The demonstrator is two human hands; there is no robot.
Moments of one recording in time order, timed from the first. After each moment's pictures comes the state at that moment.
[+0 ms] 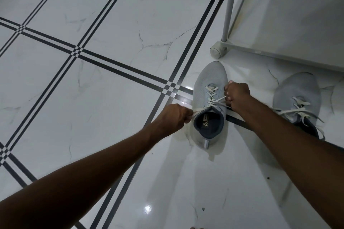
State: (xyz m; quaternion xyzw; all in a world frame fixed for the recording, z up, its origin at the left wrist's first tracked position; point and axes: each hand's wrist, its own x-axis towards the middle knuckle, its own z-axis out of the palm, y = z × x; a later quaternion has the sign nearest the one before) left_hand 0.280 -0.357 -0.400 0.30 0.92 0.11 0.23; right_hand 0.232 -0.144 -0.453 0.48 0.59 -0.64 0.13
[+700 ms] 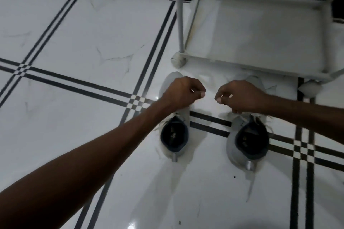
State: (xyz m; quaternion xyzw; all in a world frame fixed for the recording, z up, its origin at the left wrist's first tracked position) left_hand 0.215 -0.232 -0.369 0.24 0.89 0.32 0.23; right_hand 0.275 -0.033 -0.359 0.03 0.93 -0.28 0.25
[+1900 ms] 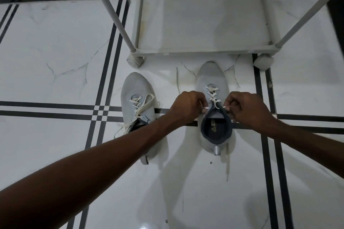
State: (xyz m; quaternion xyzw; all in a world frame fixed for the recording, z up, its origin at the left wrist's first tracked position) left_hand 0.286 -0.120 -0.415 0.33 0.87 0.24 0.29; right_hand 0.403 0.053 -0.419 0.22 0.90 -0.36 0.07
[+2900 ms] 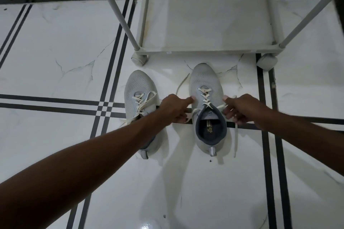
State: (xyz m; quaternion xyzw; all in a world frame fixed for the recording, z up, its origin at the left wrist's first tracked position) left_hand 0.278 -0.141 -0.409 -0.11 0.80 0.38 0.45; right_hand 0.390 0.051 -0.404 0.42 0.70 -0.54 0.23
